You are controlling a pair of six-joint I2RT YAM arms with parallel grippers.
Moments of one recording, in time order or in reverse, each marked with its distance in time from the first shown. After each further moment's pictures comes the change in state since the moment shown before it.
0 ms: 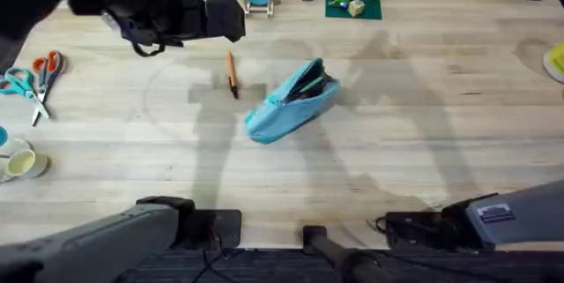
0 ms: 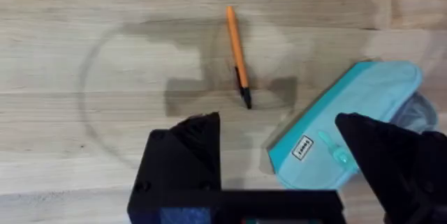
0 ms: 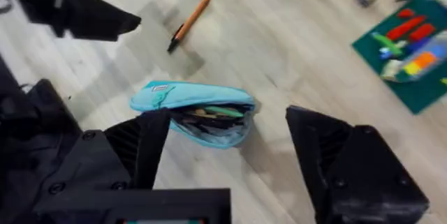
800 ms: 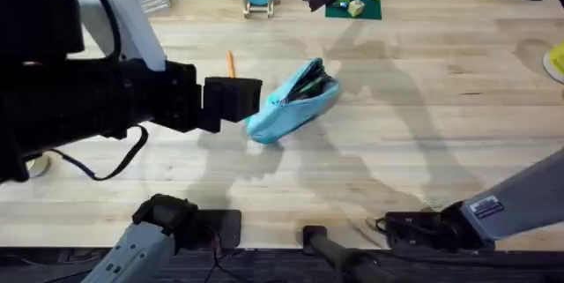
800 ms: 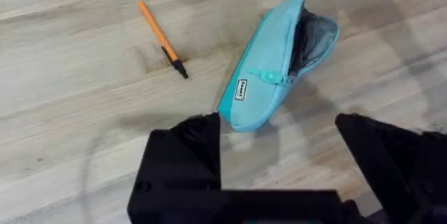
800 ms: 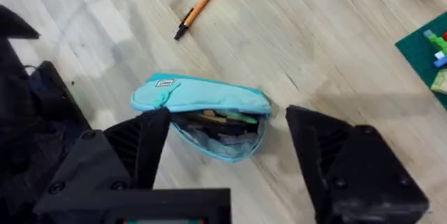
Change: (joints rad) left arm -0.178 -0.569 -0.240 -0.066 0.107 0.074; right arm 0.075 0.142 0.000 0.022 0.000 -0.003
